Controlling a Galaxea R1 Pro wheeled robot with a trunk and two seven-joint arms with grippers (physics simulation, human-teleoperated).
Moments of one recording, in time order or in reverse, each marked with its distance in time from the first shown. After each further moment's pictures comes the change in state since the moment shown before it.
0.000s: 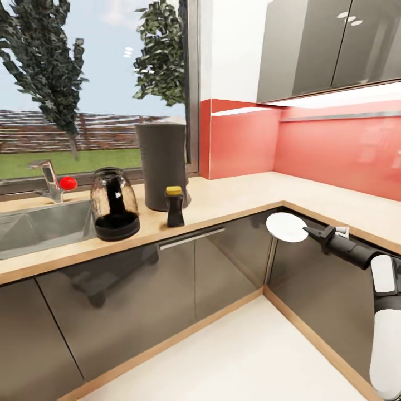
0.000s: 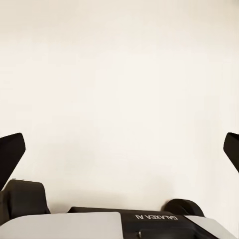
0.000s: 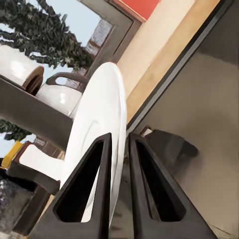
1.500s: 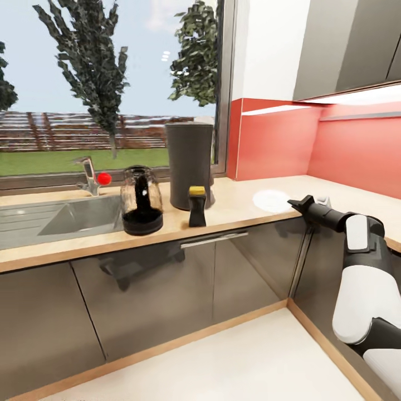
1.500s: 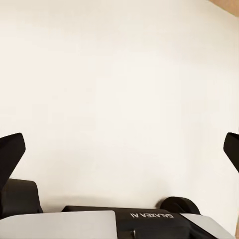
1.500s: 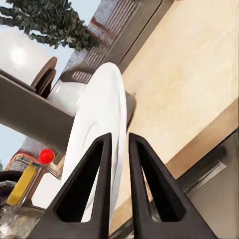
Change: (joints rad) left arm 0.000 -0.014 -0.001 0.000 0.000 0.002 0.001; right arm -0.242 0.140 0.002 0.000 -0.012 0.002 -0.365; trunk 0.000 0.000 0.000
